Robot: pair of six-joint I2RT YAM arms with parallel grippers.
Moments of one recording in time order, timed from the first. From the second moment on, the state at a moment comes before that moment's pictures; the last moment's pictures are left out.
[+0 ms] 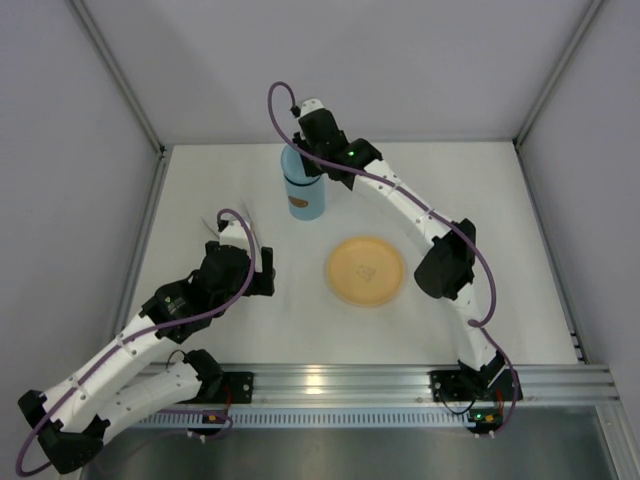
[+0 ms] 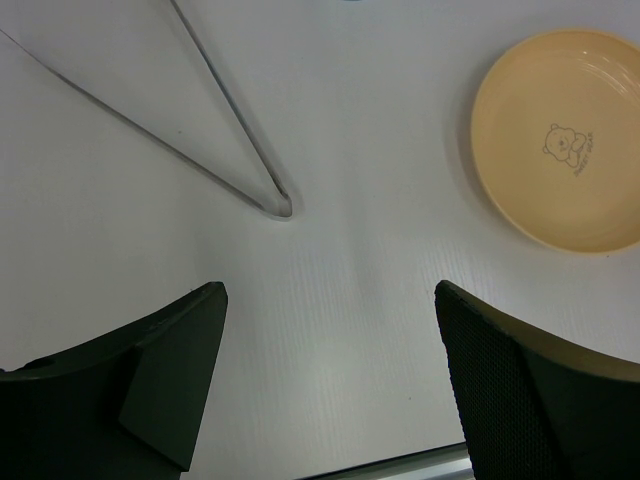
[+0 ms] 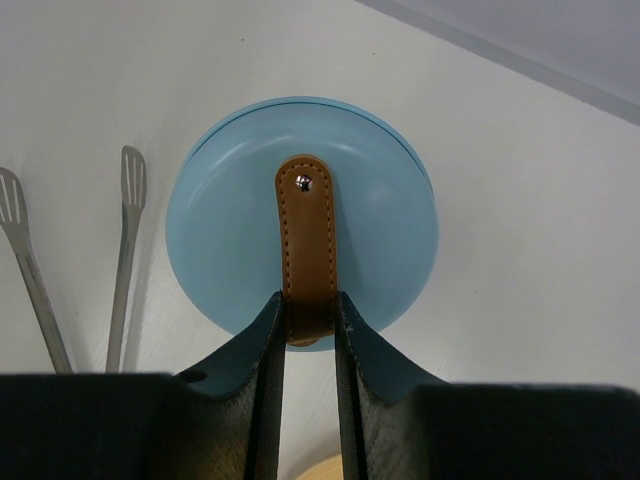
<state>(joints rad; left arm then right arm) -0.78 0.76 0.84 -0.73 -0.44 -0.43 0.75 2.23 2.37 -0.73 0.25 0.16</state>
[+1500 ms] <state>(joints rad) -0.78 0.76 0.84 -0.73 -0.44 -0.44 0.75 2.28 2.37 -0.75 0.24 0.16</state>
